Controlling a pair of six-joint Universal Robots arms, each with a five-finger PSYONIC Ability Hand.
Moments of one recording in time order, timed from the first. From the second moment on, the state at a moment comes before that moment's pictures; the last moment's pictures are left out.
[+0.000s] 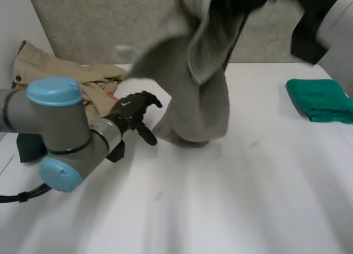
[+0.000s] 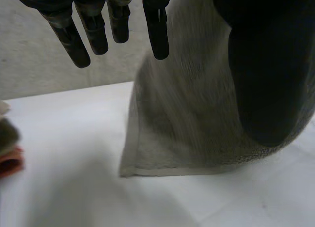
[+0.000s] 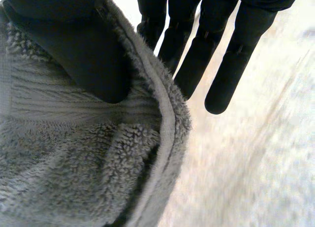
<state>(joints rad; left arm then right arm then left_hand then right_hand) 4.25 -2.19 -1.30 3.22 -1.39 2.98 2.09 -1.60 1.11 0.13 1.20 3.05 0.42 0.20 0.21 0.20 0.05 1.10 1.17 1.18 1.19 0.96</state>
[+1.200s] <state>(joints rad) 4.20 -1.89 -1.63 3.17 -1.38 3.09 1.82 -1.17 1.21 0.11 1.29 2.60 0.40 0.39 0.39 0.38 0.20 0.23 0.21 0.21 0.21 0.05</state>
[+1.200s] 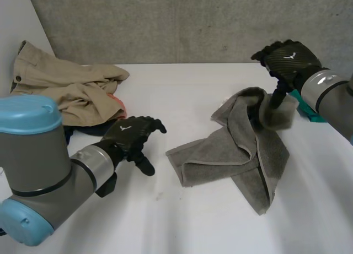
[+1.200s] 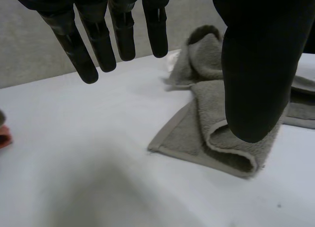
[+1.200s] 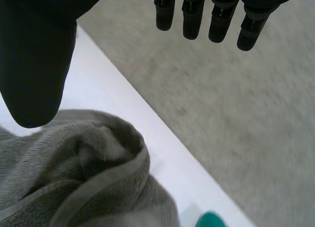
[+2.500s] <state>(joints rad) 4.03 -2.22 -1.21 2.99 -1.54 2.85 1.95 -1.40 1.12 0.06 1.18 2.52 0.20 0.20 0.21 0.20 0.05 1.12 1.18 1.19 1.19 0.98</state>
